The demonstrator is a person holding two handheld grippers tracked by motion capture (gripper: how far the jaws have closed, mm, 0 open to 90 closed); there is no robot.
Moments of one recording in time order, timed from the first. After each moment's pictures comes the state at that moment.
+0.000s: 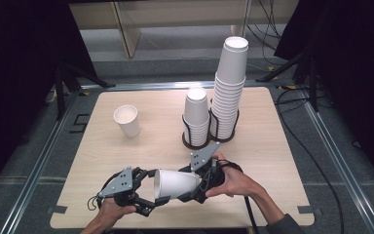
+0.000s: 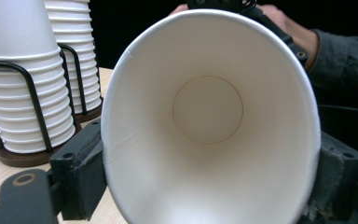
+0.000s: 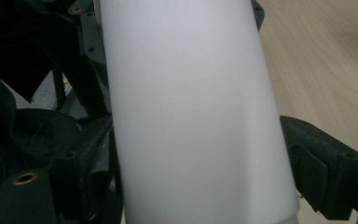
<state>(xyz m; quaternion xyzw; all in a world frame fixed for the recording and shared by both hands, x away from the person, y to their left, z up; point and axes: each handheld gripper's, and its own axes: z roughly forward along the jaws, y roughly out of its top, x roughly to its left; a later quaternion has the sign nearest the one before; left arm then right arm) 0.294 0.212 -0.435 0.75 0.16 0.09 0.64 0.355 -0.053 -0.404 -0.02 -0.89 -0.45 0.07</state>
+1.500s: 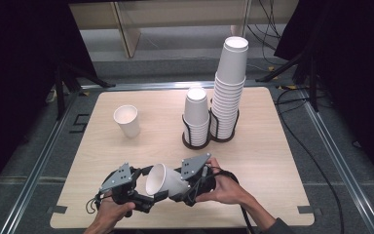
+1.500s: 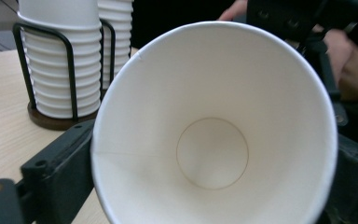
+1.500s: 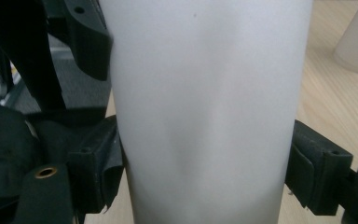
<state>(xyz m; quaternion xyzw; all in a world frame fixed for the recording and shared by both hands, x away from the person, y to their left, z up) 0.293 0.213 -0.430 0.72 0.27 0.08 0.63 0.341 -0.032 -0.411 -0.01 -0.90 -0.44 -0.02</state>
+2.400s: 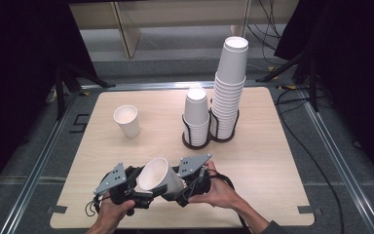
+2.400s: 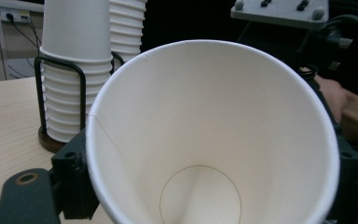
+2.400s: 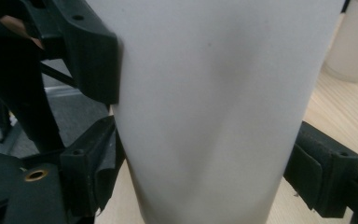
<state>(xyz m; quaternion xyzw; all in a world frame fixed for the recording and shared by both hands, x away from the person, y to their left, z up) 0.290 0.216 -0.428 0.70 0.26 0.11 0.66 0.337 -0.021 -0.419 -0.06 -0.87 -0.50 -0.01</state>
